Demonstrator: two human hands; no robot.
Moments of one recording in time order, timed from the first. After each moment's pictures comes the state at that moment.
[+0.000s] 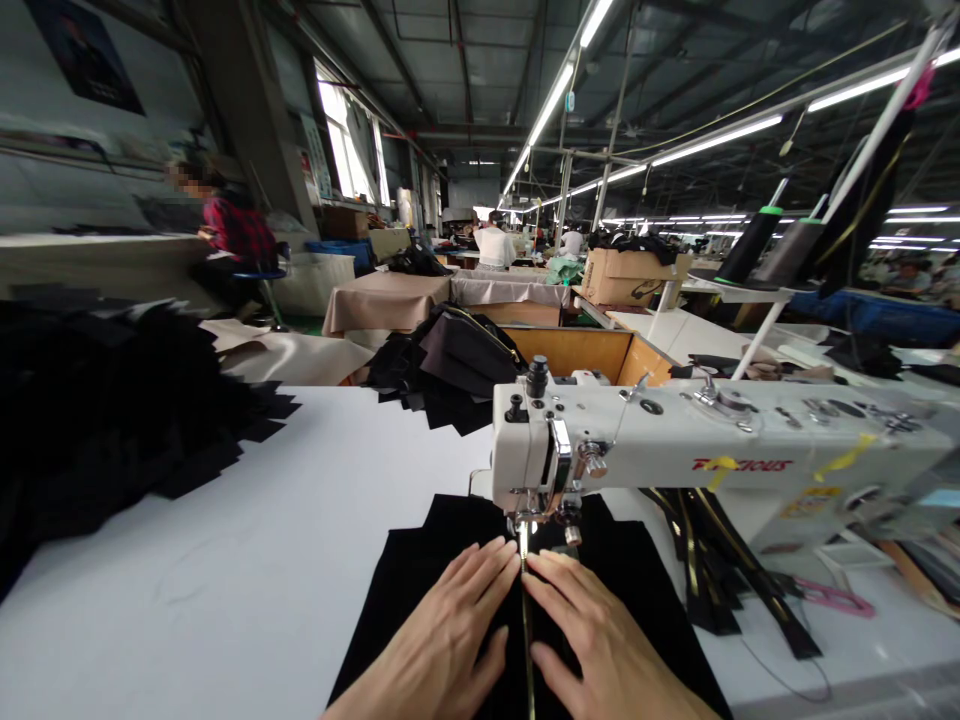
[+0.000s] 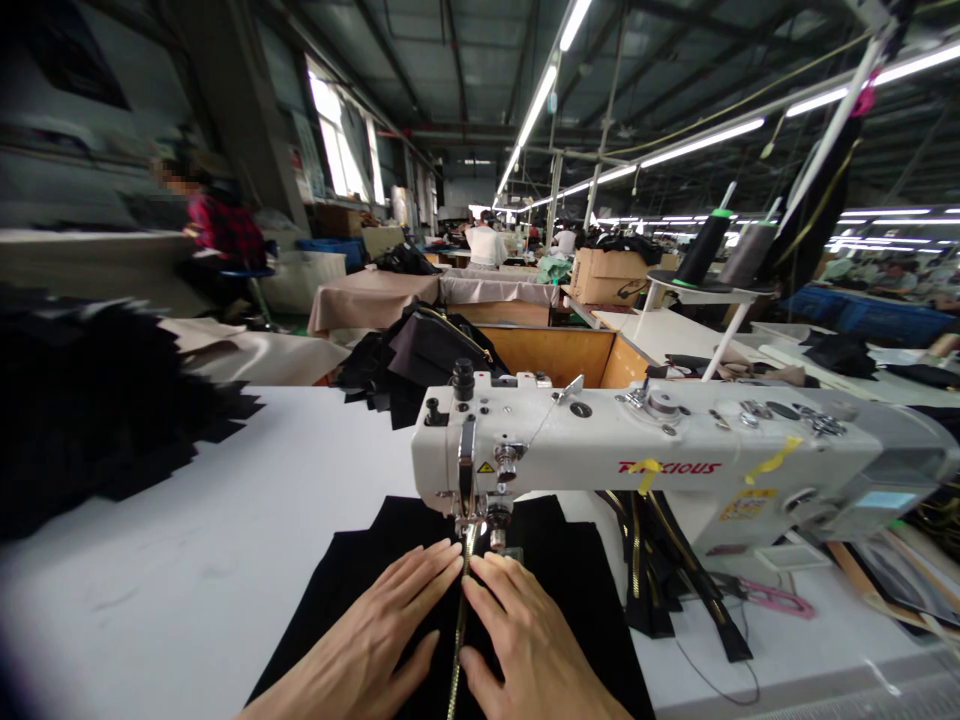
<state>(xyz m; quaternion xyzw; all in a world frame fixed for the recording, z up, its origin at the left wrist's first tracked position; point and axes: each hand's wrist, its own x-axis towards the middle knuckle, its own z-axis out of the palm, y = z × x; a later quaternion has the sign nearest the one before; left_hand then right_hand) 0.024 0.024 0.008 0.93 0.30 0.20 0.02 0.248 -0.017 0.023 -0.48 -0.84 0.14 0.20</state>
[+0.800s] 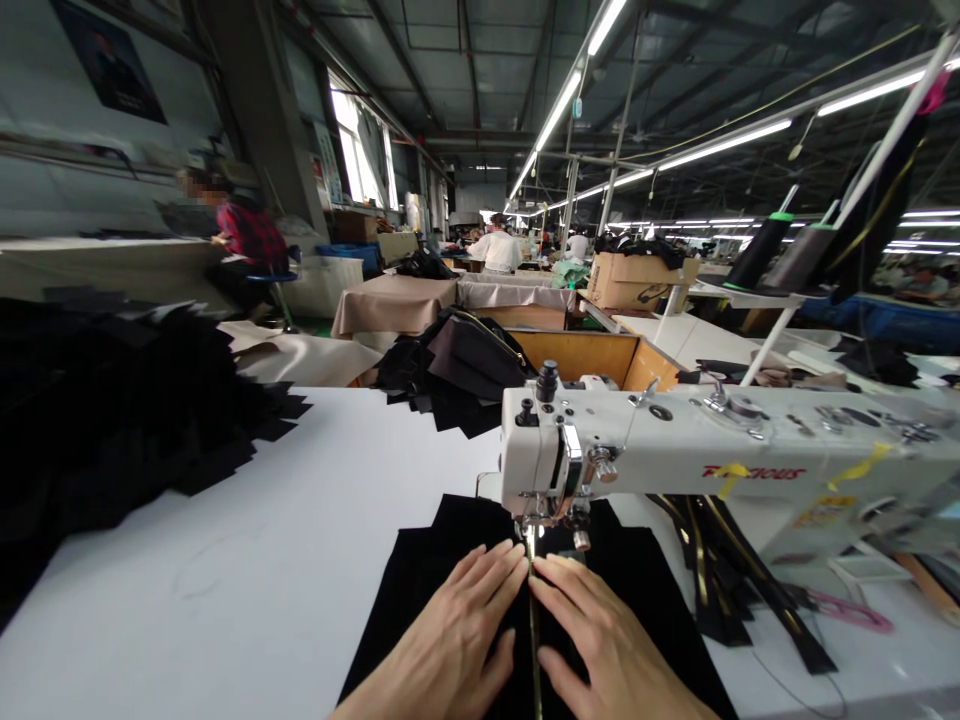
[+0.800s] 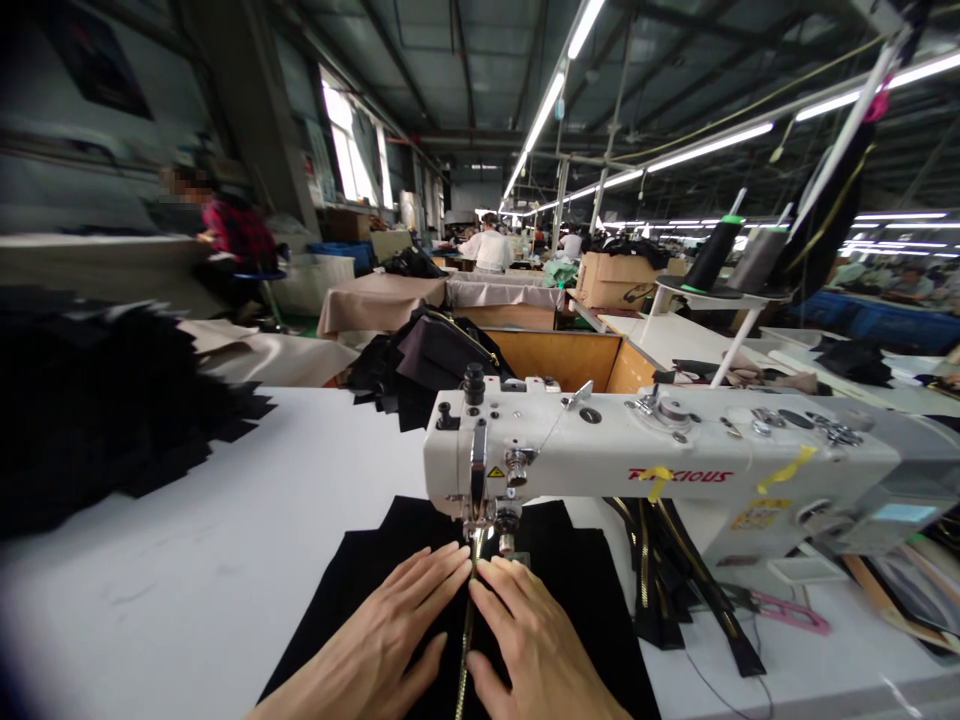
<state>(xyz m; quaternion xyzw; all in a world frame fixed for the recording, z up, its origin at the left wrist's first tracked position) 0.026 0.024 0.015 0.93 0.30 0.19 0.05 0.247 -0.015 0.026 -0.47 -0.86 0.11 0.18</state>
